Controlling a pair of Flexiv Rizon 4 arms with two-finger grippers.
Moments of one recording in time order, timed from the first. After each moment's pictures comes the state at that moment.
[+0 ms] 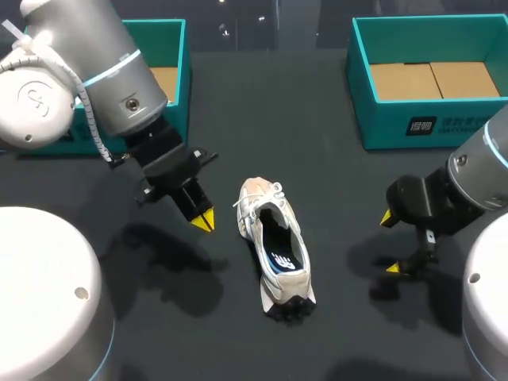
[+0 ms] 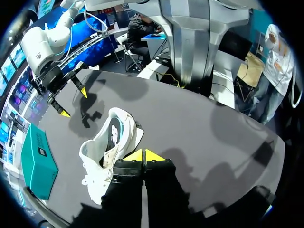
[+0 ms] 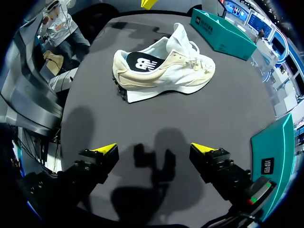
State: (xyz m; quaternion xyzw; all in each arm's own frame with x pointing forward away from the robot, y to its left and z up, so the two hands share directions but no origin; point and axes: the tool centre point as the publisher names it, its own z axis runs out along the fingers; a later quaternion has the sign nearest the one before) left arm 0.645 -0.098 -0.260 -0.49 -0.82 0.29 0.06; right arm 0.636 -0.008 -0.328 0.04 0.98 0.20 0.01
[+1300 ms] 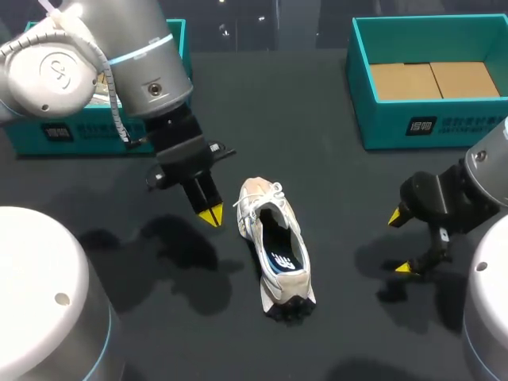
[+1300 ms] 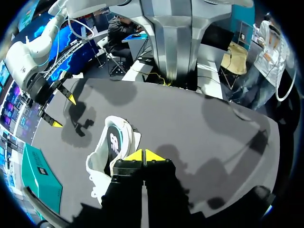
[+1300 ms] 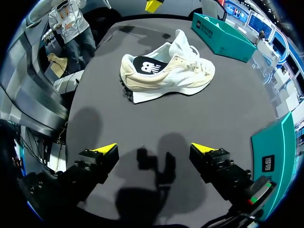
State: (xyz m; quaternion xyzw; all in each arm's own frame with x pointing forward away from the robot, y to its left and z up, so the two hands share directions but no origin) left arm 0.647 -0.112 -0.247 -0.55 -0.79 0.27 0.08; right arm 0.631 -0.017 -0.318 0.03 0.98 0.22 0.00
